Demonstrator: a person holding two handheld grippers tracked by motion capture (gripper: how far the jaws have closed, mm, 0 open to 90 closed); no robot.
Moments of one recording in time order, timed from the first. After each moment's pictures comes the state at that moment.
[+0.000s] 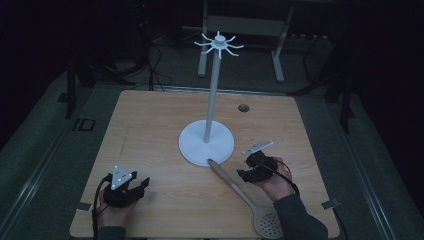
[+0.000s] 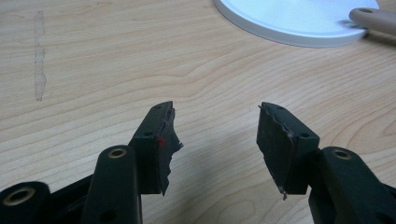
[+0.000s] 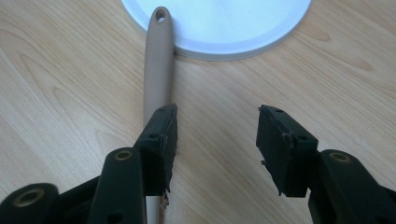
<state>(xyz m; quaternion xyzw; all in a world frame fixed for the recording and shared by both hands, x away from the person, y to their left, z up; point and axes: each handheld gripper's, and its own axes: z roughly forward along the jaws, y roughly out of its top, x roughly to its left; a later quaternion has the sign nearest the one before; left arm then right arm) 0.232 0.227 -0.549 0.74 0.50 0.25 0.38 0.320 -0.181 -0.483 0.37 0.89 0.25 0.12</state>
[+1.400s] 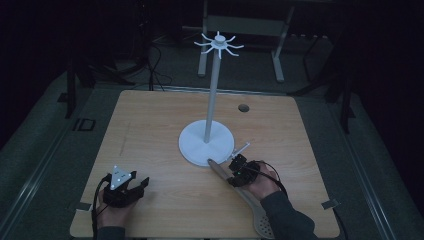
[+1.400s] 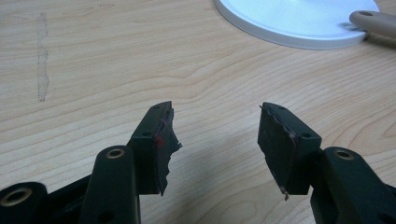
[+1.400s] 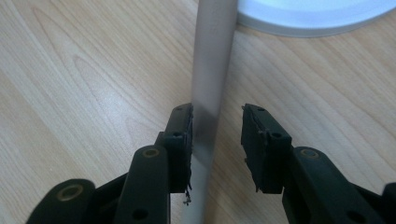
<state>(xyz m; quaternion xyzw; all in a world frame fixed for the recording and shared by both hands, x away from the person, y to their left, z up) 0.232 0.228 -0.548 0.74 0.50 0.25 0.38 0.326 -0.143 -0.511 0.33 0.92 0.18 0.05</state>
